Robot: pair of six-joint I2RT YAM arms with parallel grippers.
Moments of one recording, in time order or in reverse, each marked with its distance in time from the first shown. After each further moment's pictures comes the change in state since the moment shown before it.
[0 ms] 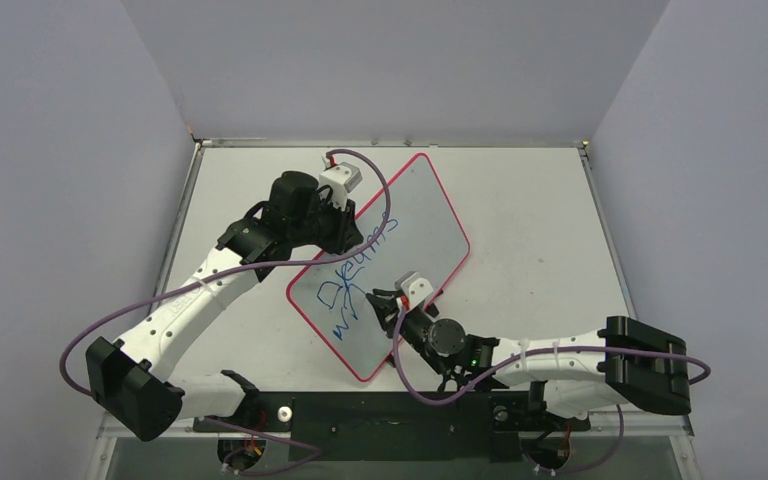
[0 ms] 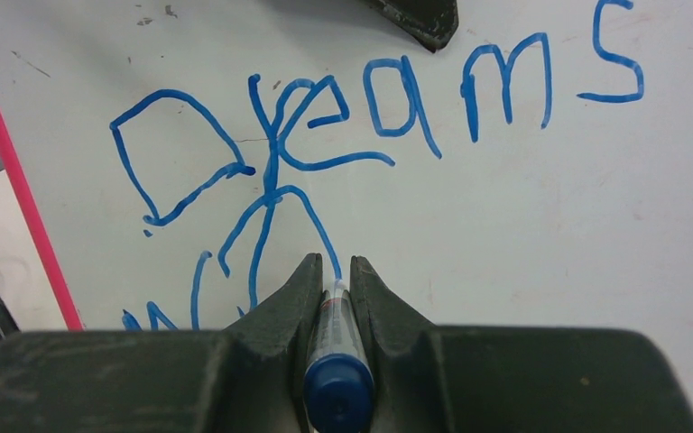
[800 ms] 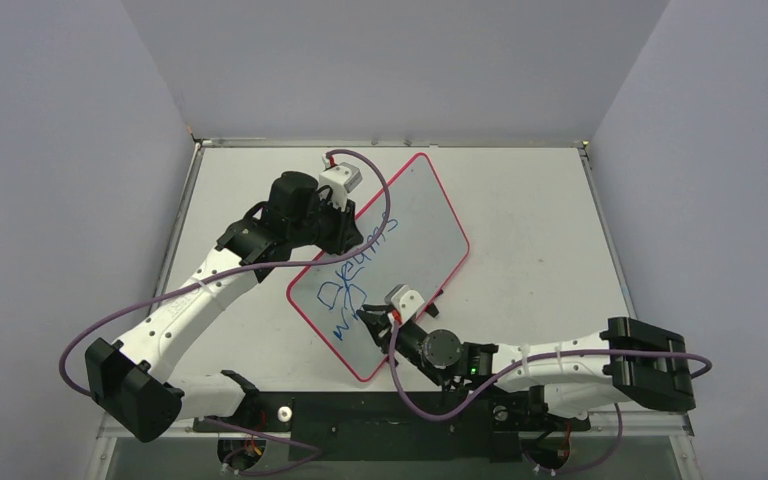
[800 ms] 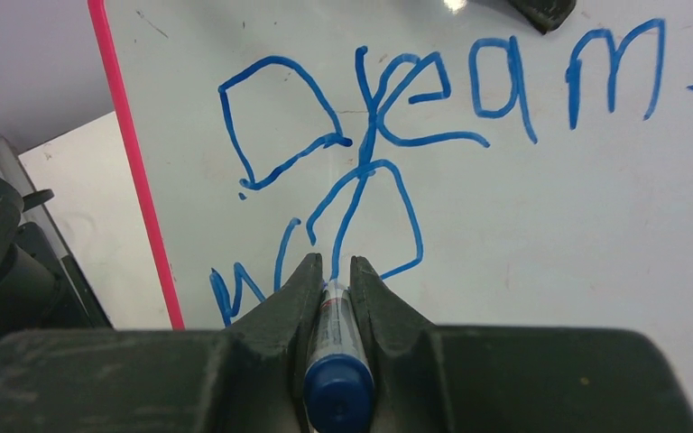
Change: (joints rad) left arm -0.001 -0.004 0.000 -0.001 0.000 0.000; right arm 0.092 0.001 0.022 -0.059 -0.013 0.032
